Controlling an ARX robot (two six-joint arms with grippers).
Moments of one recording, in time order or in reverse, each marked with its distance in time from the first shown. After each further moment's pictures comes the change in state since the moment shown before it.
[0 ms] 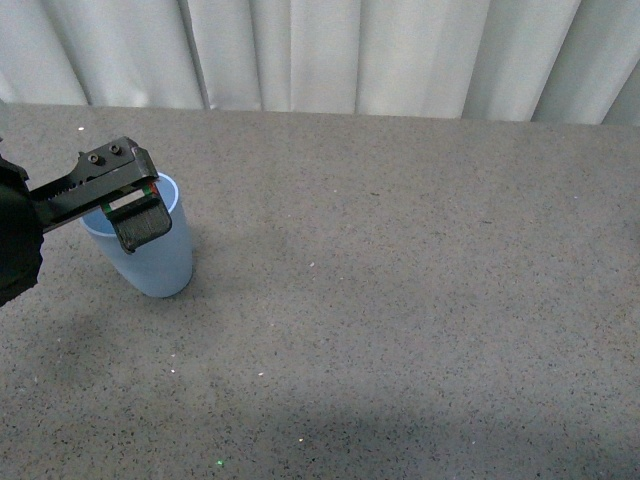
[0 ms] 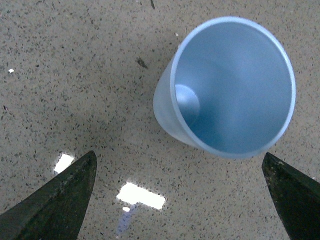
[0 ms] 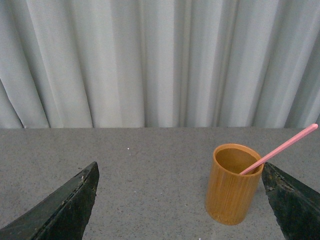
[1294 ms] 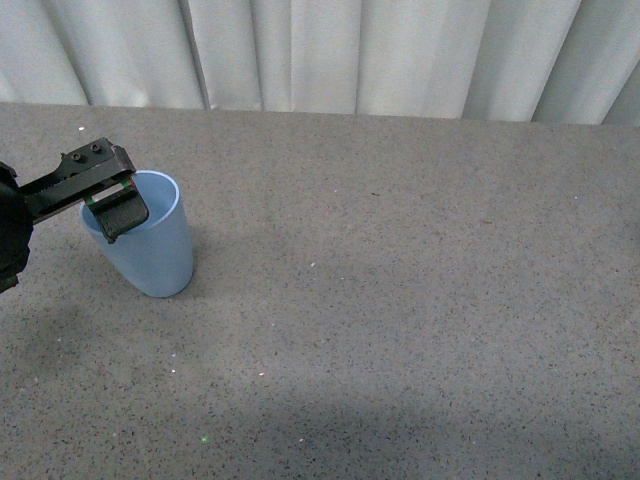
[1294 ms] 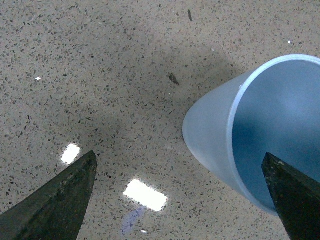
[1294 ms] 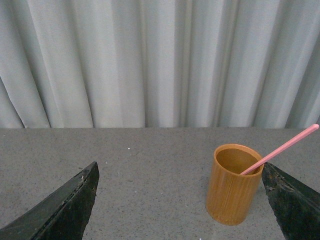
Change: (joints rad) left arm 0.074 0.093 0.056 -0.018 -0.001 -0.009; right arm 0.000 0.000 0.000 0.000 0.000 0.000
